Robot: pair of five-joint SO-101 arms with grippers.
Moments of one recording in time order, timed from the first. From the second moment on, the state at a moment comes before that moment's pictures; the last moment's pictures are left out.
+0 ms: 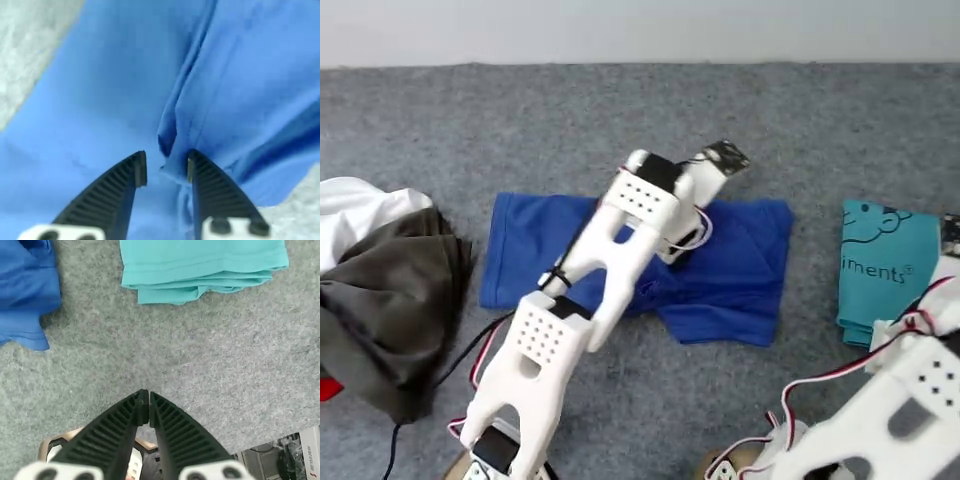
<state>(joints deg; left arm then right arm) 26.9 50.9 -48.5 96.6 -12.9 43.3 -43.3 25.4 100.5 28.9</state>
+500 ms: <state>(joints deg) 25.1 50.8 -44.6 98.8 -12.9 43.3 -51.5 27.5 100.5 28.9</state>
